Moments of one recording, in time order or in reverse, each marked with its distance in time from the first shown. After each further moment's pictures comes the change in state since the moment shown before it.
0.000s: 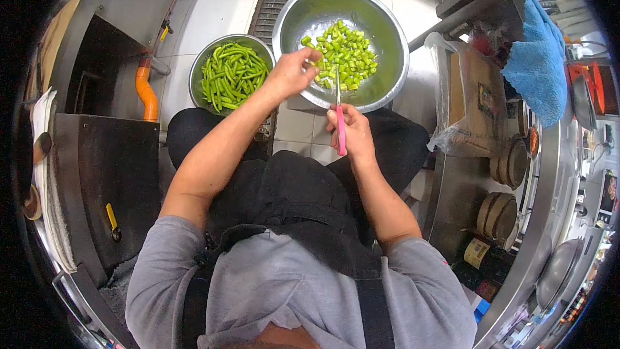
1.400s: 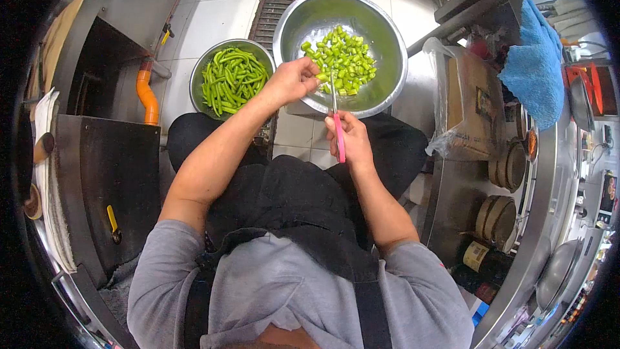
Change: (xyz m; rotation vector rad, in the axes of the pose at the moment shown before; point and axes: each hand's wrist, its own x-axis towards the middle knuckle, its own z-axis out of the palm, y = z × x) left_hand -0.003 0.001 -0.004 -0.088 -0.140 -0.089; right_hand 0.001 0.007 0.000 0.054 -0.017 -0.022
